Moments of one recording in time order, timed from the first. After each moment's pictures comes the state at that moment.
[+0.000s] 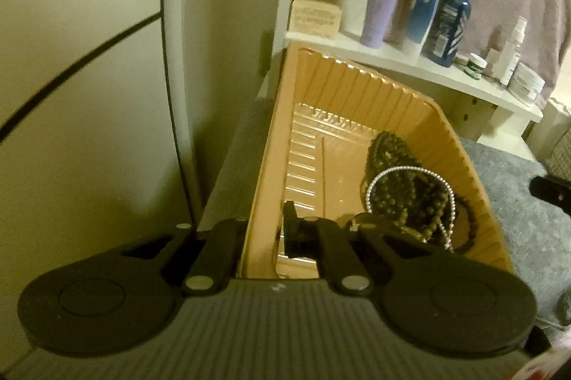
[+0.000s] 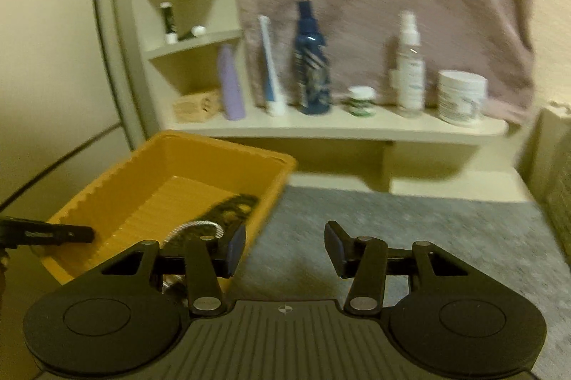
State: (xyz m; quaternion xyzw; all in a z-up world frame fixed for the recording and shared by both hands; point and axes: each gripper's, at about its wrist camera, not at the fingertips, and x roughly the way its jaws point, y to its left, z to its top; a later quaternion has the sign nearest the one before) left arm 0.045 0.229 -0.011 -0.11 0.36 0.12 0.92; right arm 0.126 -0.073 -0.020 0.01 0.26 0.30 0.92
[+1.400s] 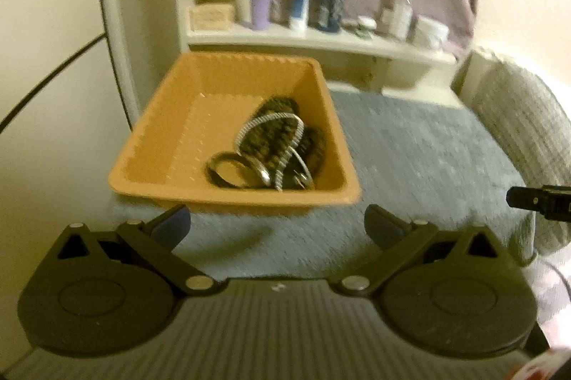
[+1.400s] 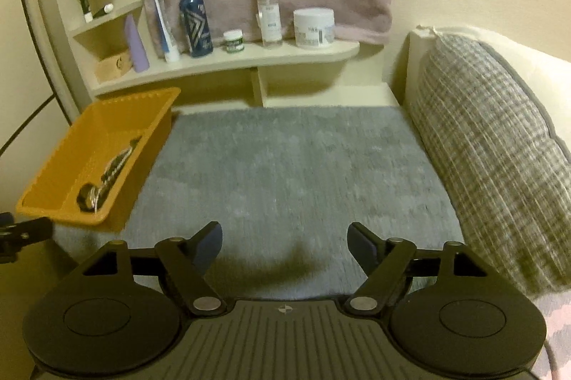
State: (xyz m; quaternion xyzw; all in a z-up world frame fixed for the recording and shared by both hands) left arm -0.016 0.083 0.018 -0.05 0.37 0.07 0.93; right arm 0.052 -0.181 0.005 0.01 0.37 0.17 0.91
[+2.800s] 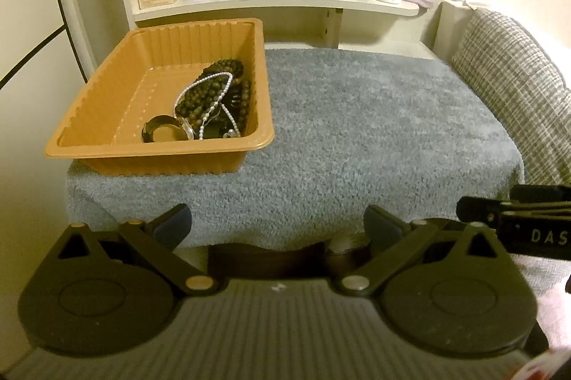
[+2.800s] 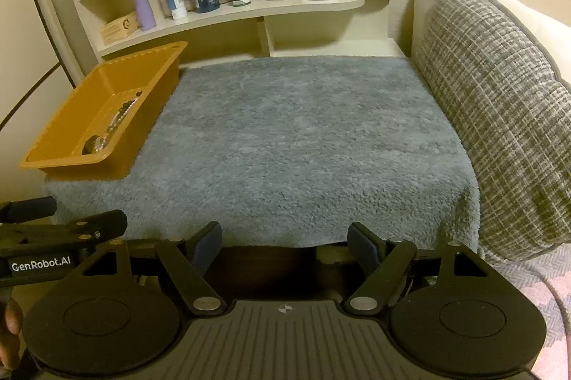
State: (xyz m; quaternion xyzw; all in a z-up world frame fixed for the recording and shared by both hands) left arm -0.014 0.018 -0.007 -0.02 0.40 0.05 0.92; right arm 0.029 -0.184 -0.027 0.01 0.41 0.17 0.90
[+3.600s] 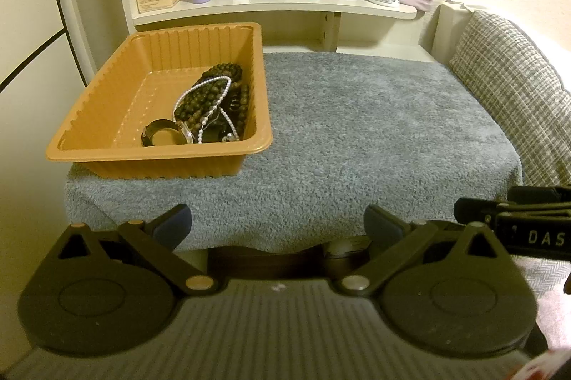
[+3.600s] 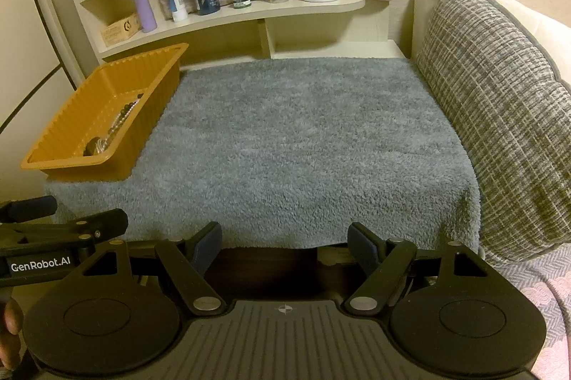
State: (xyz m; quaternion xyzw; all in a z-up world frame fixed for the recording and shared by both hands) left arm -0.015 0.018 -0.006 -0.02 0.39 0.05 0.92; right arm 0.029 -0.184 -0.027 0.01 0.41 0.18 0.90
